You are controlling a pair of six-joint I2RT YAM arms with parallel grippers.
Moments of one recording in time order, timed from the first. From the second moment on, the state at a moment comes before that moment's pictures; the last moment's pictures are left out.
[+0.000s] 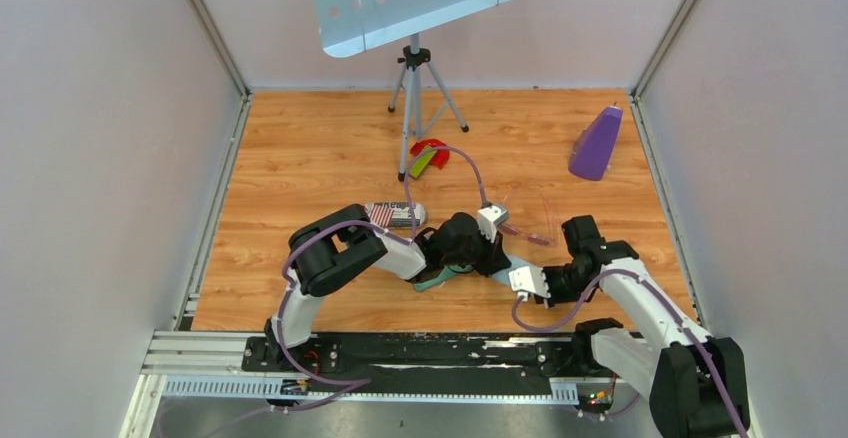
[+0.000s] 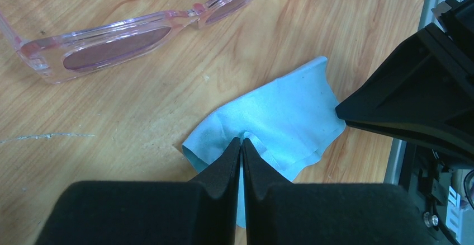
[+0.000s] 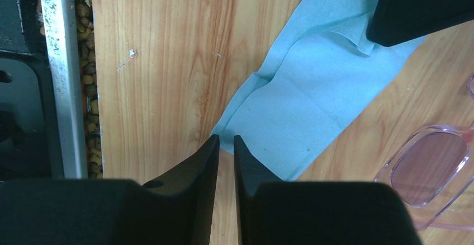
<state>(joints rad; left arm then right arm) -1.04 2.05 0.94 0.71 0.23 -0.45 0.18 0.96 0.46 -0.93 -0.46 -1.59</state>
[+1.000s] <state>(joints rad) -1.04 2.05 0.94 0.72 0.23 -0.45 0.21 0.99 0.48 -0.90 -0.46 -1.50</state>
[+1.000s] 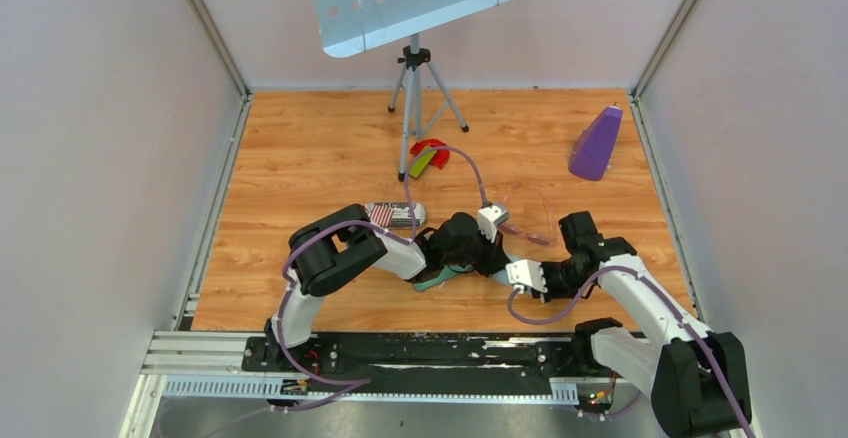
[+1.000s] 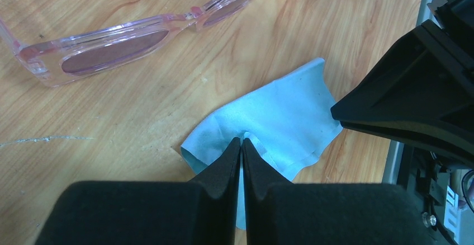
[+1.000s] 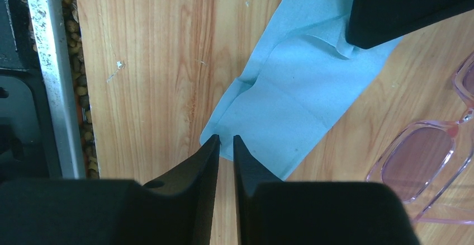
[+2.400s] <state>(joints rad) -1.04 2.05 0.94 0.72 0.24 -0.45 0.24 1.00 0.50 -0.93 -0.43 -1.48</state>
